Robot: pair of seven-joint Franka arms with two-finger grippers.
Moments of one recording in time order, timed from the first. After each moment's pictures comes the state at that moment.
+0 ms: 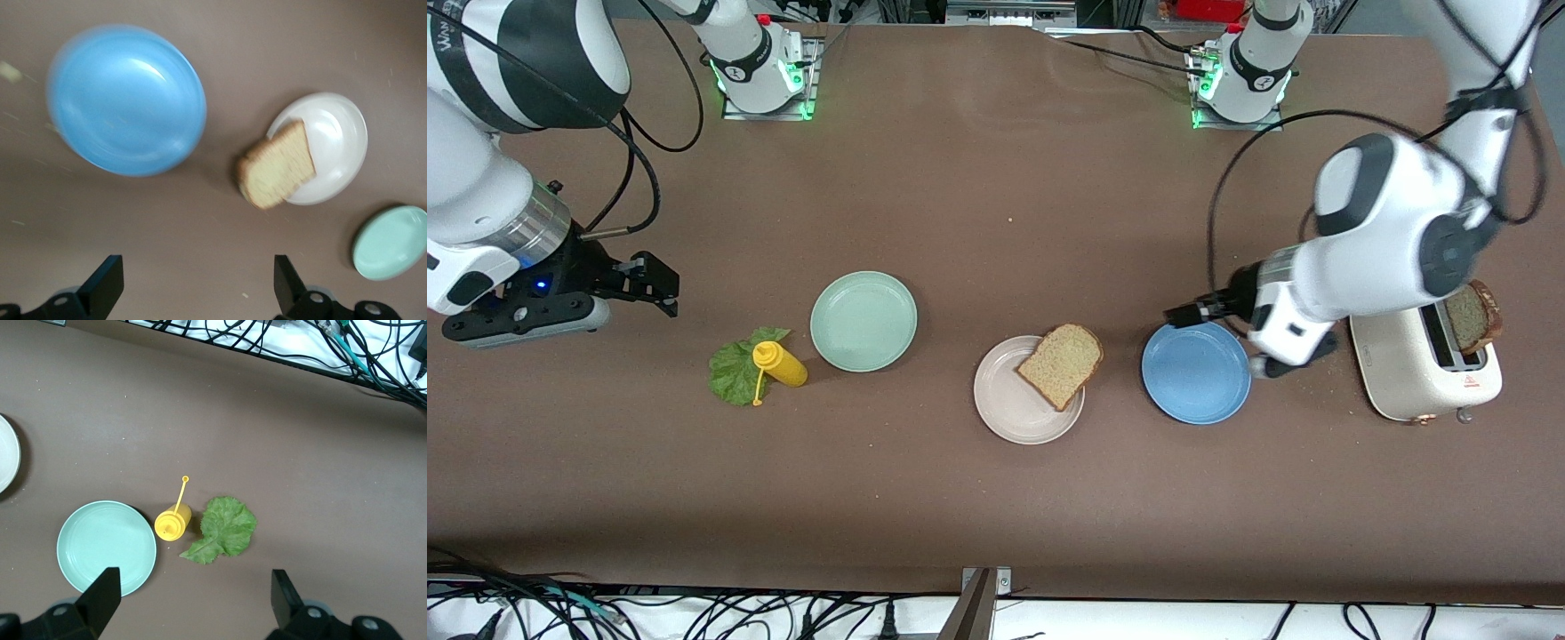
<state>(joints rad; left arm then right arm) 0.15 0.37 -0.41 -1.52 -0.15 1.78 -0.60 0.24 0.24 -0.08 -1.44 -0.01 1.82 -0.06</state>
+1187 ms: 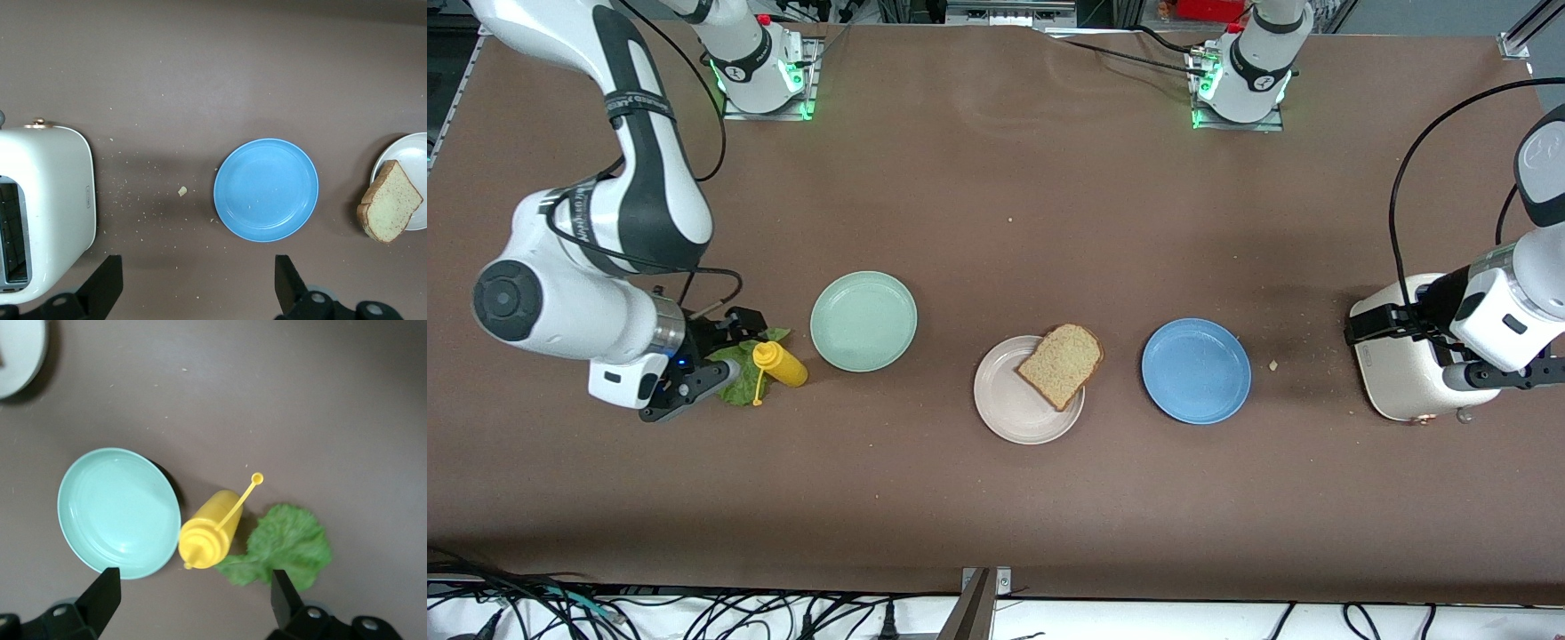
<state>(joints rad) 0.34 0.36 -0.41 -1.41 0.04 1.71 -0.16 0.22 0.51 -0.09 -1.43 0.21 1.86 -0.57</state>
